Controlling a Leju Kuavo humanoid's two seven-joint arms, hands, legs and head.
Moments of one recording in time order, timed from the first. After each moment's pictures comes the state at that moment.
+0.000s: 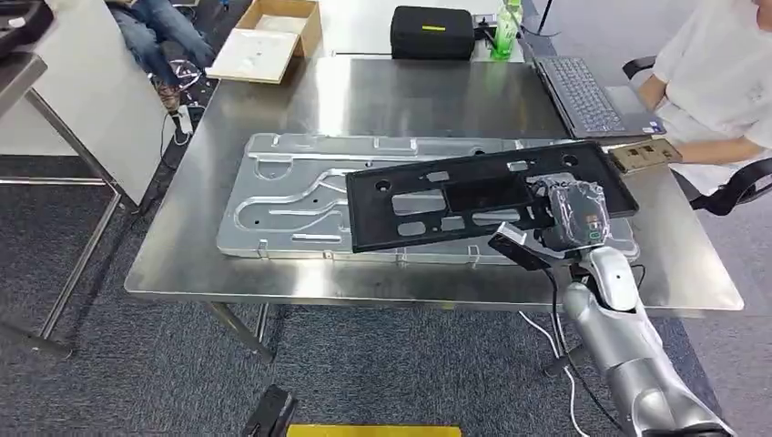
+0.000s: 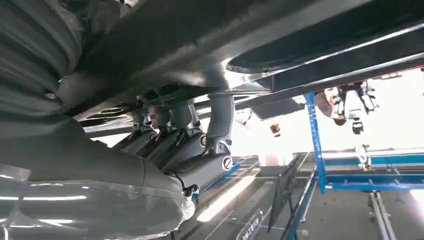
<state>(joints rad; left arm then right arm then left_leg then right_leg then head) -0.21 -0.24 0.65 -0.22 -0.97 0.04 -0.55 -0.62 -0.20 0.20 -0.93 0.96 -0.63 -0.26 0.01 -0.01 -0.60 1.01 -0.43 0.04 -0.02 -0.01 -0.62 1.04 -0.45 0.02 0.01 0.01</state>
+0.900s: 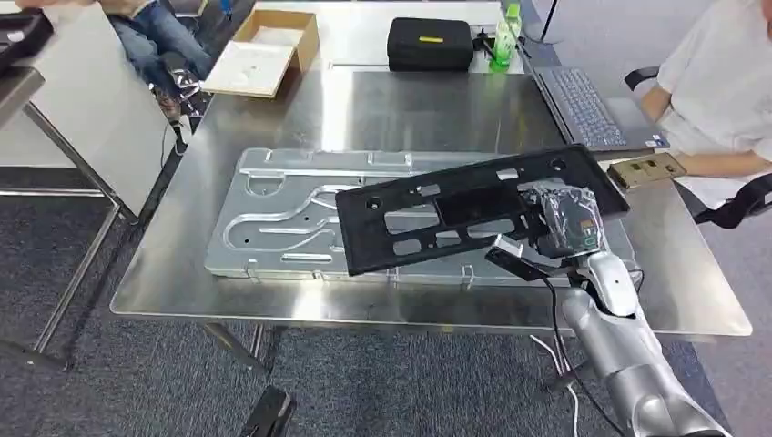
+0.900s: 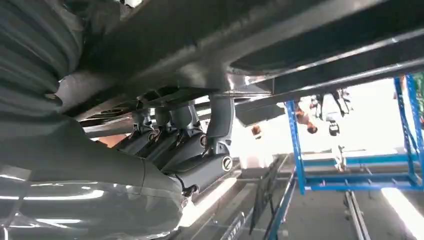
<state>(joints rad) -0.22 -0.23 0.64 -0.22 -0.96 0.04 -0.54 -0.60 -0.20 0.20 -0.94 0.95 -0.61 -0.34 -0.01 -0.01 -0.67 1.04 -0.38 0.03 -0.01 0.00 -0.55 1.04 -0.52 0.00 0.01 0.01</state>
